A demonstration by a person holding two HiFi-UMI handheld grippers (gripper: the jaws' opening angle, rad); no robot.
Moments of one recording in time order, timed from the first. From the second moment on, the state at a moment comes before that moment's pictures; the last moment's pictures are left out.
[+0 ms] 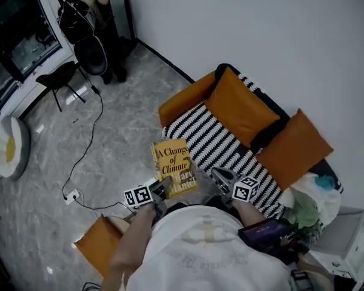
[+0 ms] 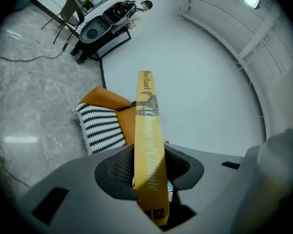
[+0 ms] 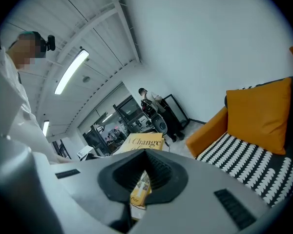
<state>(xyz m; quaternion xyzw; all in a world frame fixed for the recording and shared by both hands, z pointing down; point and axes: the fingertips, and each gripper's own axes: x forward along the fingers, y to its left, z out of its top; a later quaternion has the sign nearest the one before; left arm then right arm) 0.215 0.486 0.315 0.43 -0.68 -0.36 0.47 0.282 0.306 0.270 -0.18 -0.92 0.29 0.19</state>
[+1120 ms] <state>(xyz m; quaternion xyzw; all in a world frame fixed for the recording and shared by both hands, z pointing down) 0.120 0.440 0.353 0.39 -0.69 -0.33 0.52 0.158 0.237 0.334 -0.16 -0.89 0.35 0.24</state>
